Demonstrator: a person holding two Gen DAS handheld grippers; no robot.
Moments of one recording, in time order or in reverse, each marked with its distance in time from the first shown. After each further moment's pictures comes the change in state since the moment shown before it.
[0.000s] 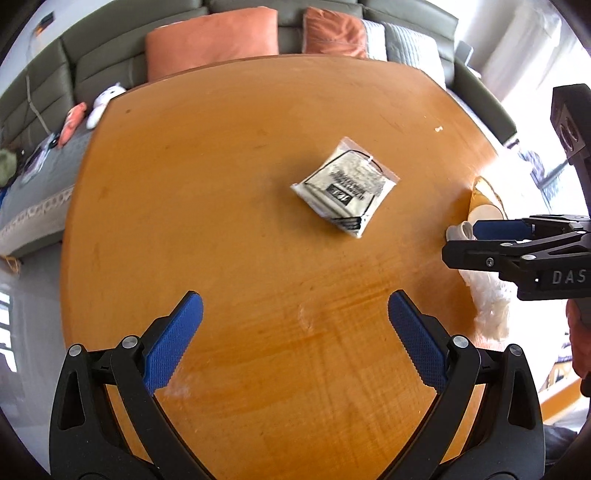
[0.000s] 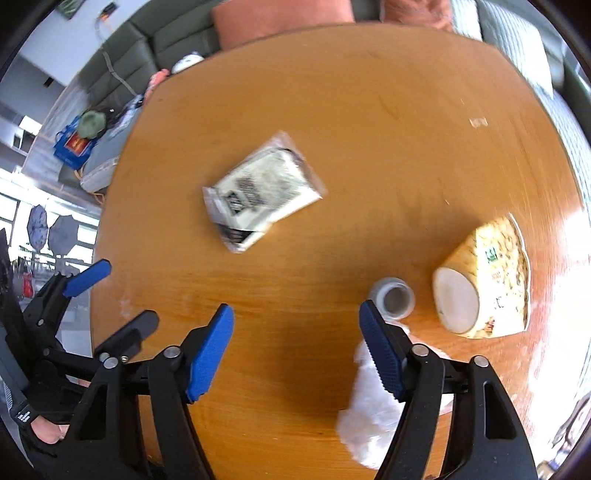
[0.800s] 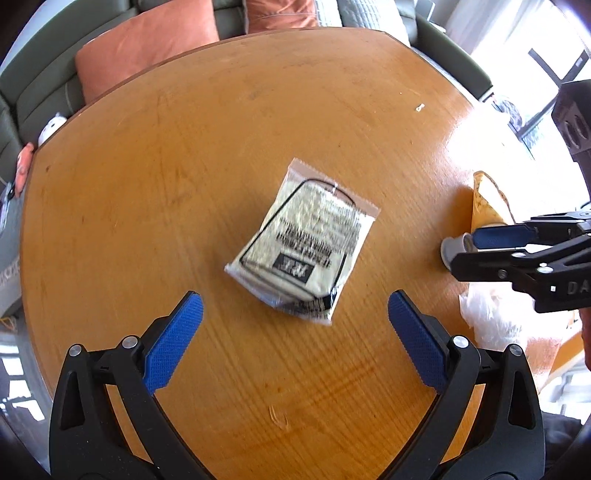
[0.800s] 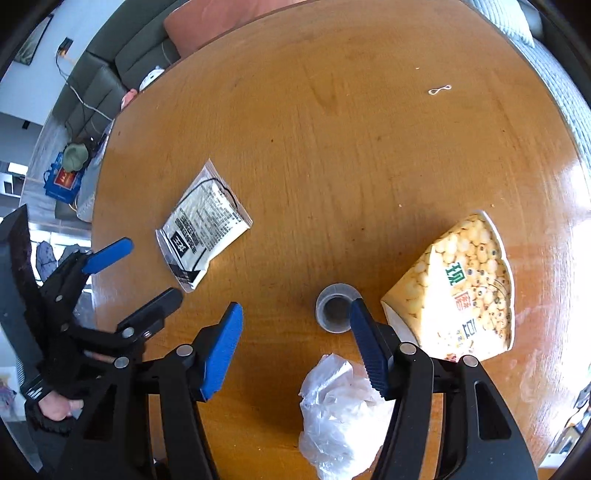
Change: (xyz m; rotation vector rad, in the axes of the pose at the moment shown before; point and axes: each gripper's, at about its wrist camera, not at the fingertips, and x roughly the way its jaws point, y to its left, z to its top) left arm 0.057 -0.035 0.067 0.186 0.109 -0.077; right arm -0.001 -0.044 0.021 0.148 0.049 0.049
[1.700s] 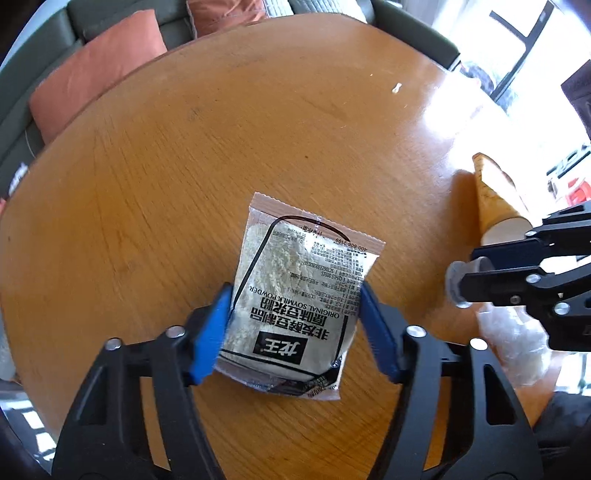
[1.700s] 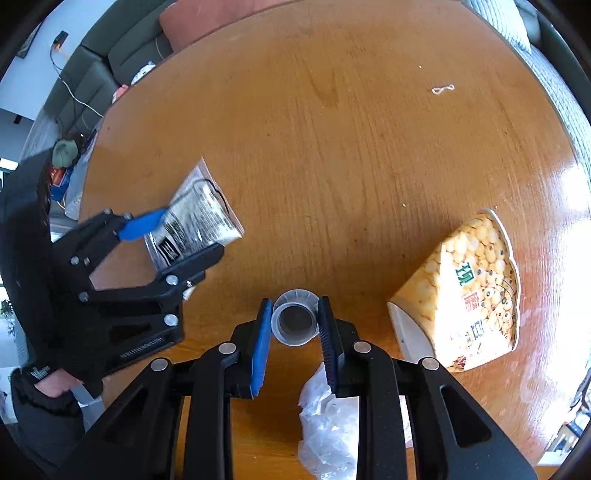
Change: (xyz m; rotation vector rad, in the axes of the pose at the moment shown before) left arm 0.036 -0.023 0.018 0.165 0.003 -0.051; right arm 0.006 0.005 -0.002 -0.012 -0.007 -0.055
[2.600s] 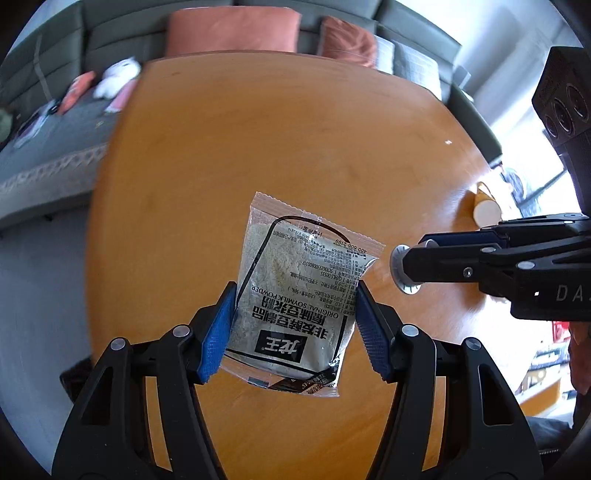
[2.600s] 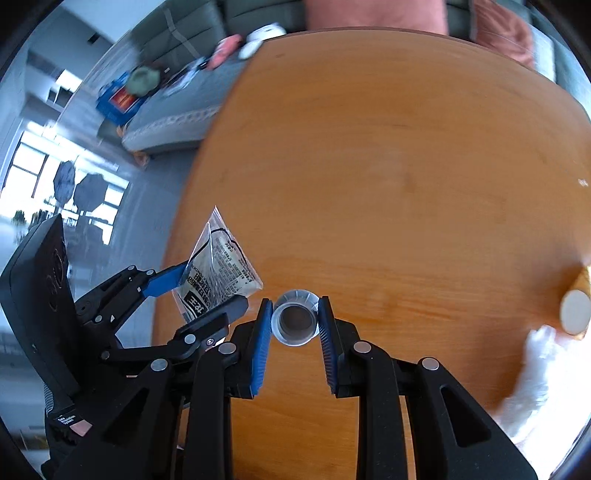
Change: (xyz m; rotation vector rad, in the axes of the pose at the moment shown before) left arm -0.122 0.097 -0.201 -0.434 -0.175 0.016; right arm 0.007 0.211 -0.069 -0.331 0.008 0.086
